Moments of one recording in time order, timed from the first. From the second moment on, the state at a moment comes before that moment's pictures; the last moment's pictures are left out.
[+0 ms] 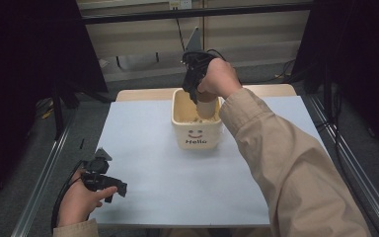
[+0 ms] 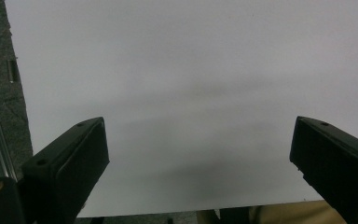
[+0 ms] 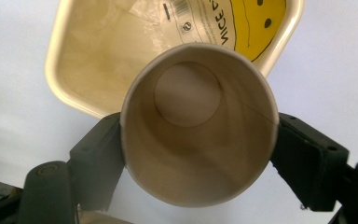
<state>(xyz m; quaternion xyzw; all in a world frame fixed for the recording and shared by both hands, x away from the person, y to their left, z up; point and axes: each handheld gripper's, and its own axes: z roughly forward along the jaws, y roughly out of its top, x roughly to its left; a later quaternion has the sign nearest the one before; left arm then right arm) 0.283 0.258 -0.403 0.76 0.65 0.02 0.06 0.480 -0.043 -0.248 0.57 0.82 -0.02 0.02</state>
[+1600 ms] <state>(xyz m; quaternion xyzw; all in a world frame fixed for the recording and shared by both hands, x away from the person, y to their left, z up) 0.281 0.258 -0.403 0.76 0.65 0.03 0.06 0.460 -0.077 -0.153 0.59 0.81 0.02 0.04</state>
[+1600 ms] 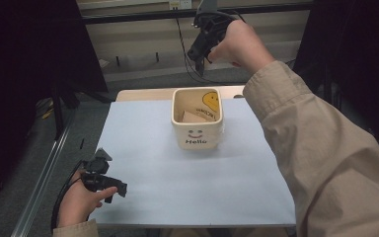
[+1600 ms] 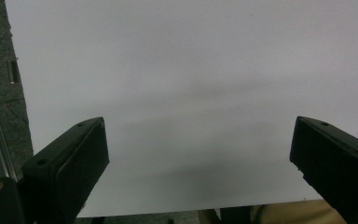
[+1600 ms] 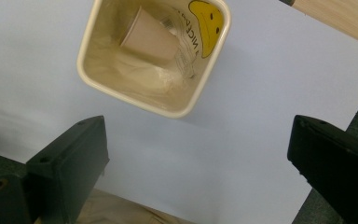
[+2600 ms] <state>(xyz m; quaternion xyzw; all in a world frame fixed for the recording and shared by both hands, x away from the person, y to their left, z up) 0.282 0.247 -0.400 0.77 0.64 0.03 0.05 0.353 -0.225 -0.251 0.60 0.80 -0.01 0.04</state>
